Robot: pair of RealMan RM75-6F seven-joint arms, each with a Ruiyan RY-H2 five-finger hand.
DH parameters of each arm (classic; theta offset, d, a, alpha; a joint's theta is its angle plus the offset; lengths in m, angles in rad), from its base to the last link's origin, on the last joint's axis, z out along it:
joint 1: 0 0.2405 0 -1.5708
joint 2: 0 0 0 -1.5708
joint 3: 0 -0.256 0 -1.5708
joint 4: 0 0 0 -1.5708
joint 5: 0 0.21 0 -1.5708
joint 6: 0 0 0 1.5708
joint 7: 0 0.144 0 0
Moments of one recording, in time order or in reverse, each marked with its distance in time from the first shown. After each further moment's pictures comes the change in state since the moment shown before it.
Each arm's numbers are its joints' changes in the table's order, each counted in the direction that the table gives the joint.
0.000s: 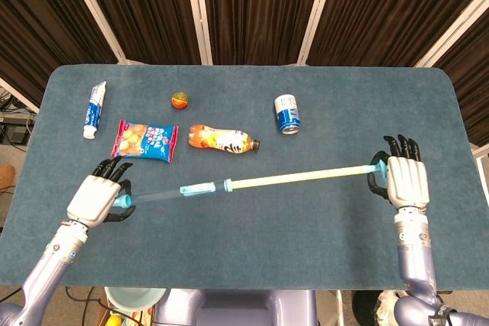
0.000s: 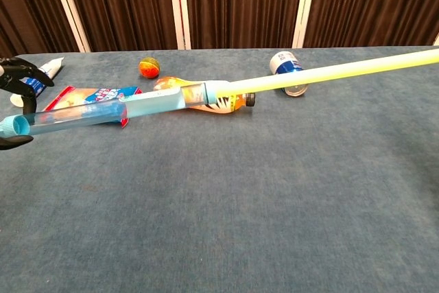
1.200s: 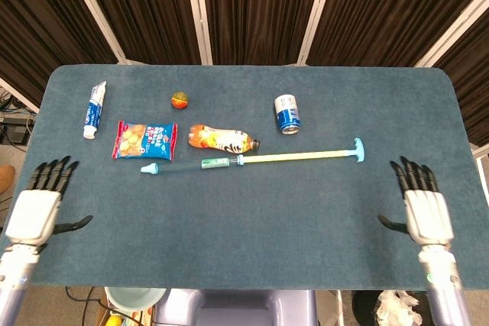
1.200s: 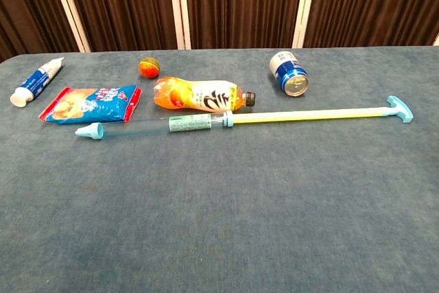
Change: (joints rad) left arm 0.236 0.047 -0.035 -0.082 0.156 0.324 -0.267; right arm -0.204 0.097 0.223 -0.076 -0.440 0.109 0.301
